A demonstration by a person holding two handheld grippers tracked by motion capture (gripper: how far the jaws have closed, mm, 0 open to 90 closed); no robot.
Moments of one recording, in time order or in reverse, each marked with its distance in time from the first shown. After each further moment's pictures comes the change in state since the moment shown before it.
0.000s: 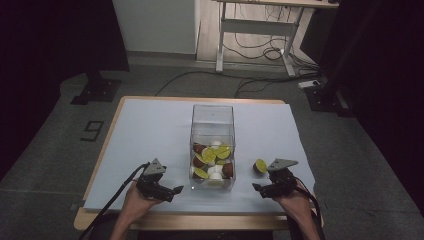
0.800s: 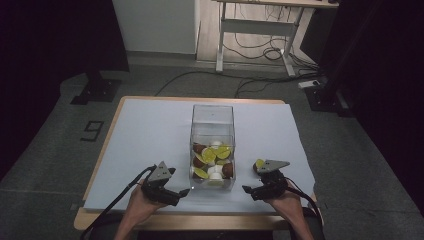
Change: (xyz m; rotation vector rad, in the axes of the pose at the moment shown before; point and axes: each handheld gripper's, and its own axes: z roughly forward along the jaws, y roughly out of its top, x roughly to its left) left arm -0.025 0.011 -0.001 -0.029 -0.031 0.100; right arm 0.022 0.013 0.009 -0.043 0.089 -0.042
